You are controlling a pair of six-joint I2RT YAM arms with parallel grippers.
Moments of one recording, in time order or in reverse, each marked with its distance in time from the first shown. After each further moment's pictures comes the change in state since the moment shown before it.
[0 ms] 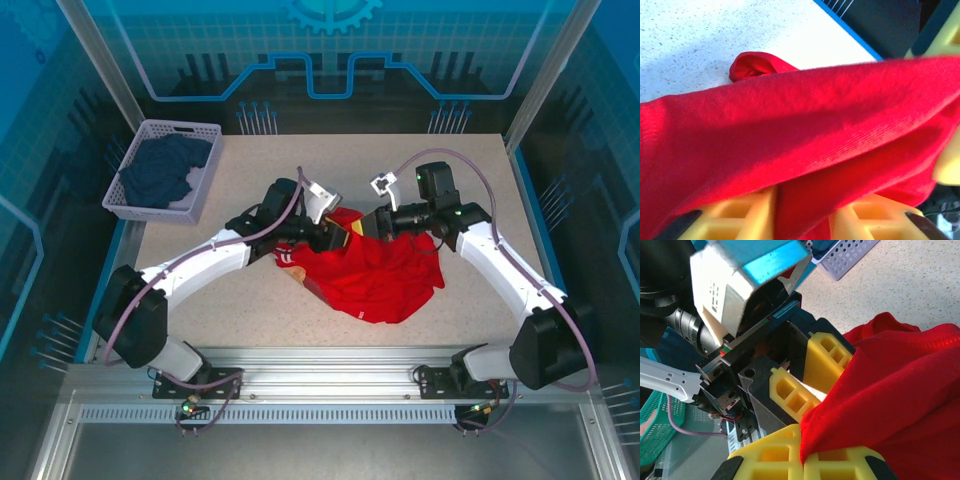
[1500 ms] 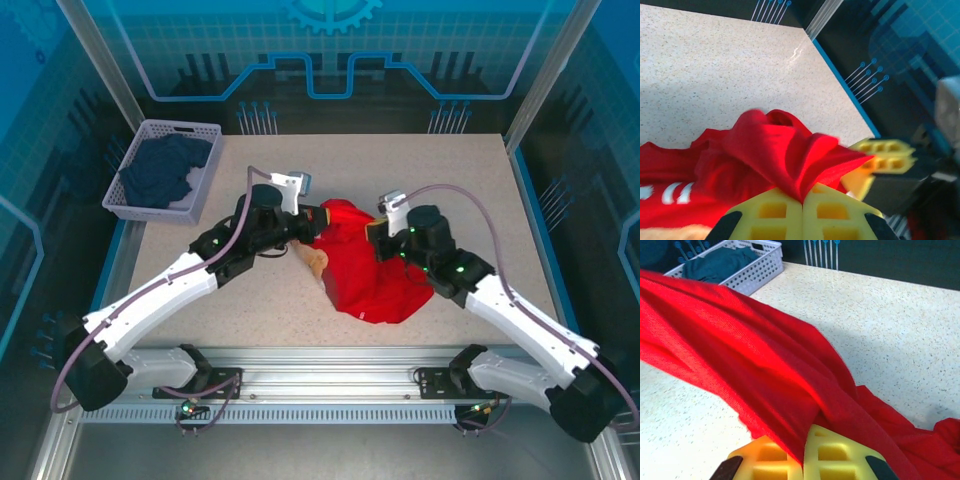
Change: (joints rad) left arm -0.095 -0.289 -0.008 -0.074 -0.419 -0.342; right arm 0.258 -0.338 -0.276 0.227 0.864 0.041
